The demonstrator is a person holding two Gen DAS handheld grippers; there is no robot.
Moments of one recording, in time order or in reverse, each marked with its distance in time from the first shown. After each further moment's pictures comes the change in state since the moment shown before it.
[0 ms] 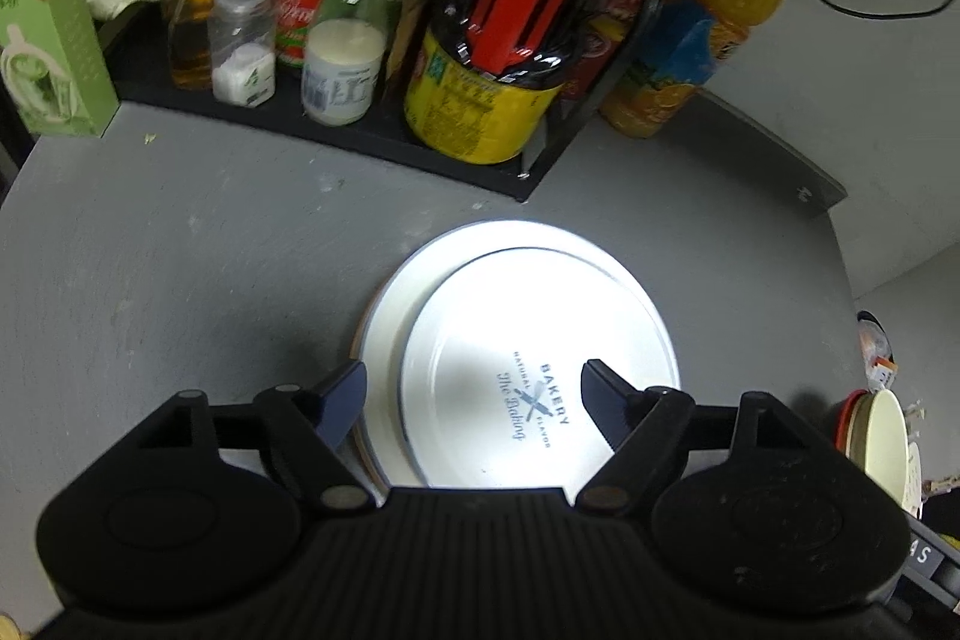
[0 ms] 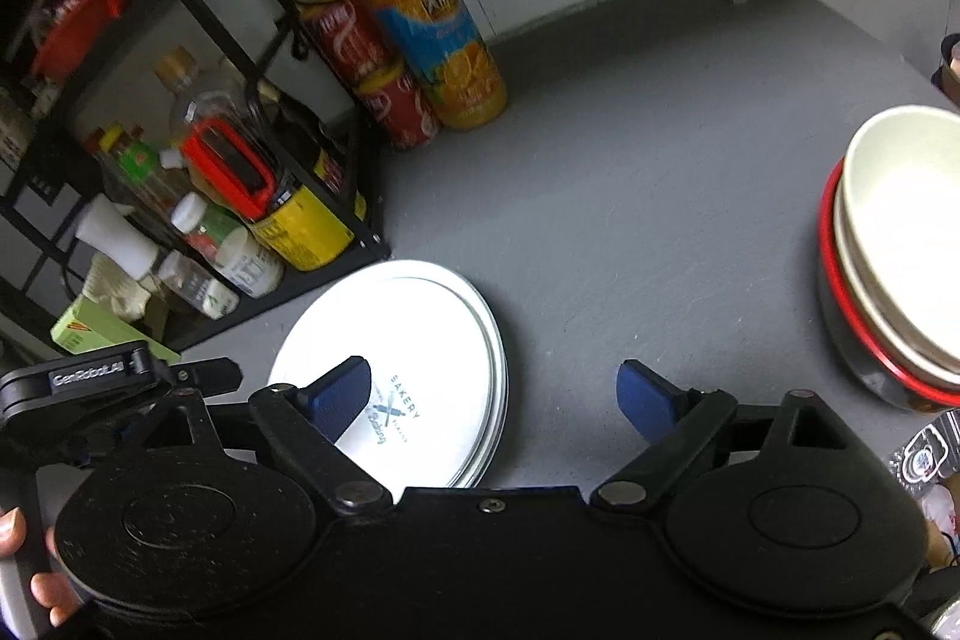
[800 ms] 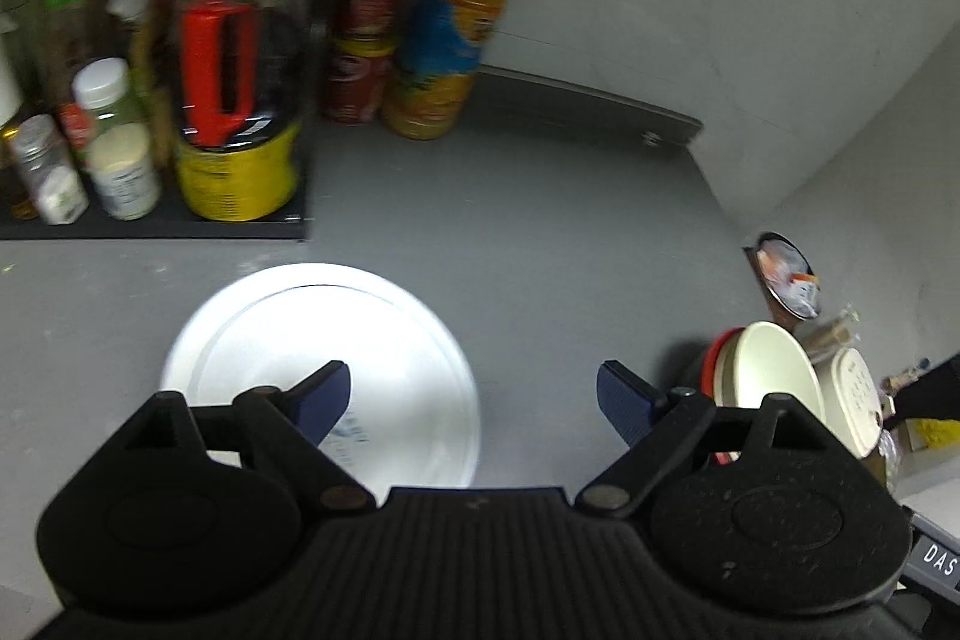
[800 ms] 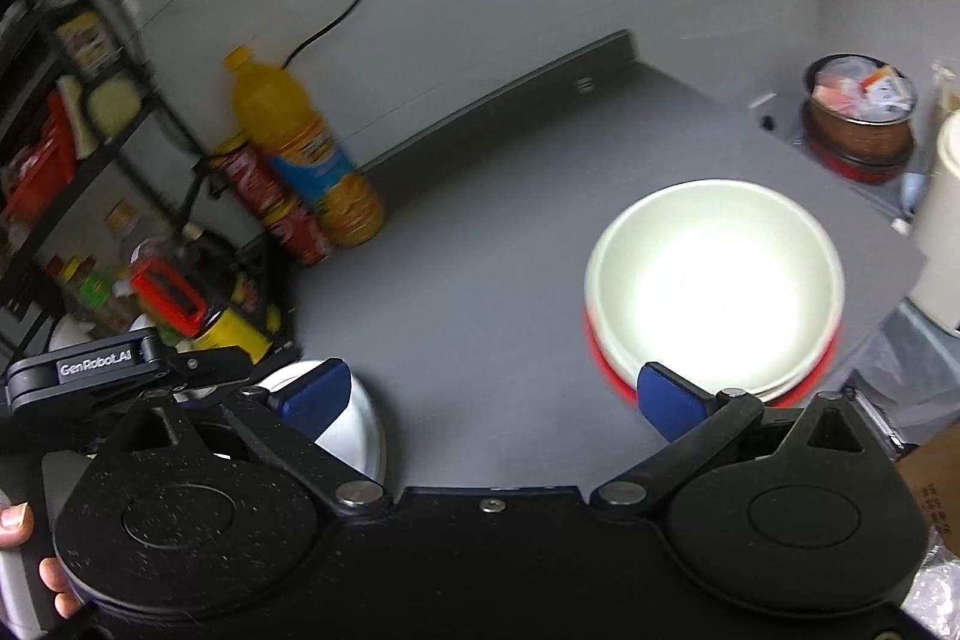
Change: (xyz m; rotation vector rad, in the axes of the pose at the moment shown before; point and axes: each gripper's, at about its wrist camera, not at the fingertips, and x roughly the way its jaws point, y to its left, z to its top) left arm -0.012 -0.118 -0.007 0.258 -0.012 -0.153; right arm -0.086 -0.076 0.011 0.147 -0.167 -0.157
